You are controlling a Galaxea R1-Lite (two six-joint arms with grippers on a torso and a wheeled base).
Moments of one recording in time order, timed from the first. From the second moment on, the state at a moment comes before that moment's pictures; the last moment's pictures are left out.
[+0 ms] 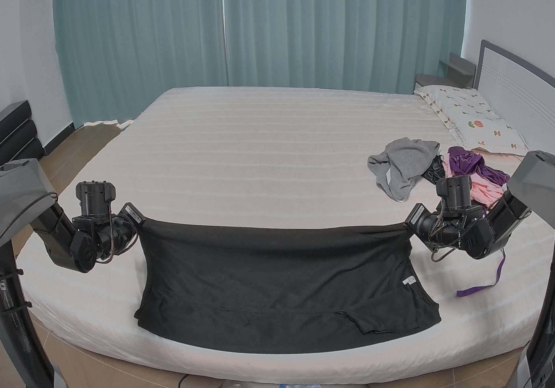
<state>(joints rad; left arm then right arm) 0.02 2.12 -0.76 -0.83 0.01 -0.84 0.17 2.17 -0.88 -0.66 -0.01 0.83</state>
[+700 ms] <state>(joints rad) 0.02 2.17 -0.61 -0.79 0.01 -0.76 0.19 2.19 -0.65 -0.67 0.03 0.76</state>
